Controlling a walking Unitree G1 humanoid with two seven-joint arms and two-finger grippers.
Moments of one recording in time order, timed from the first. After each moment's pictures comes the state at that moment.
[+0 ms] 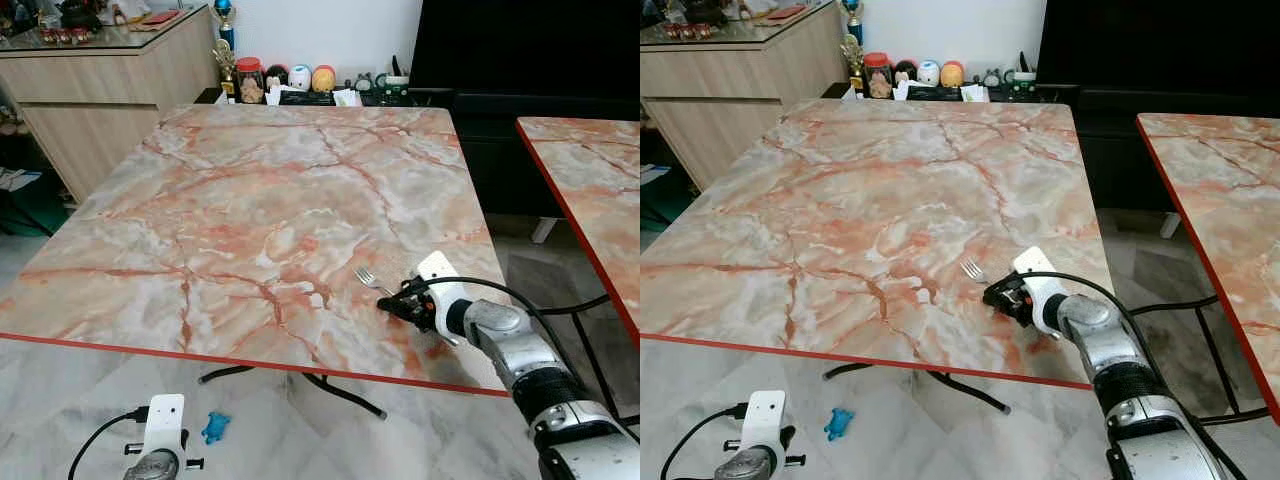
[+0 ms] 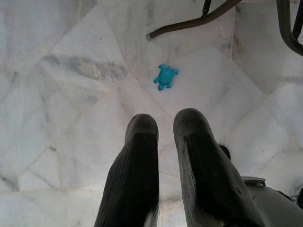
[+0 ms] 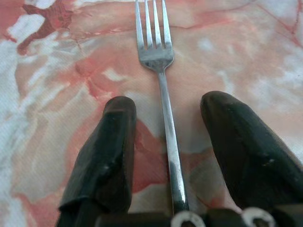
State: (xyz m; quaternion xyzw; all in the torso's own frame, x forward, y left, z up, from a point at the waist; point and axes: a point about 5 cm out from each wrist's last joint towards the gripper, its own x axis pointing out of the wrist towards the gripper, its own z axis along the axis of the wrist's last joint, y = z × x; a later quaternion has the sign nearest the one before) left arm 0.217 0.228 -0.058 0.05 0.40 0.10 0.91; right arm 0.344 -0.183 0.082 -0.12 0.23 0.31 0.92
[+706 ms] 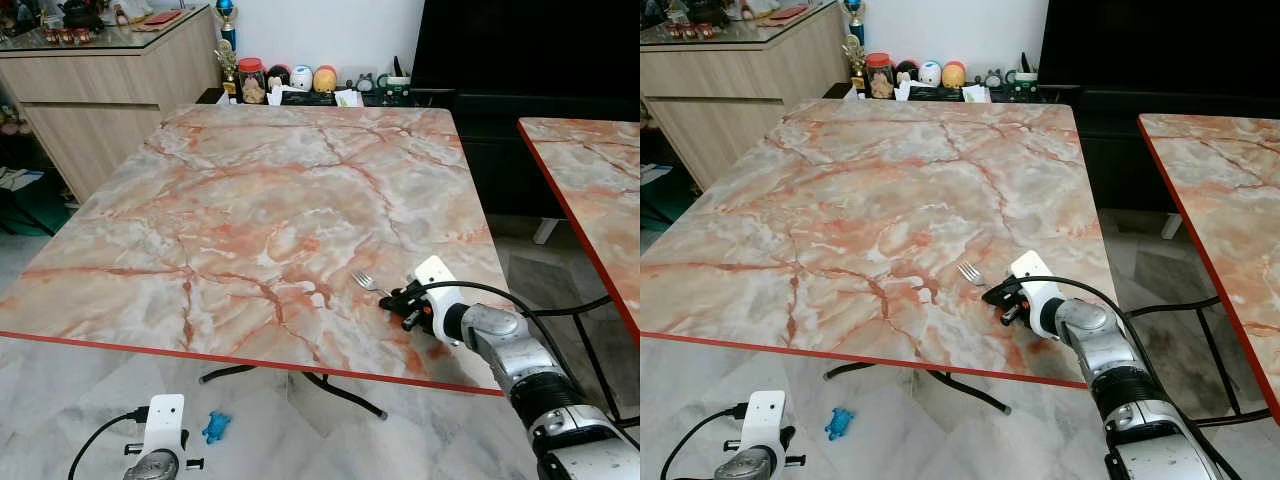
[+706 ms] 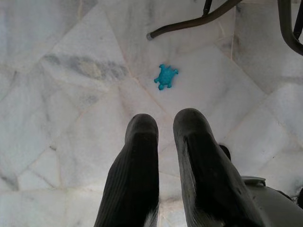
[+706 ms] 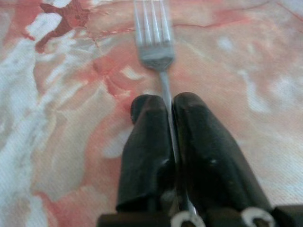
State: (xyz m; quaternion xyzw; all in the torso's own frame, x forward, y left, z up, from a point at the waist) left arm 0.217 0.228 -0.058 0.05 0.40 0.10 0.91; right arm 0.340 -0.178 0.078 -0.12 0.23 0.32 0.91
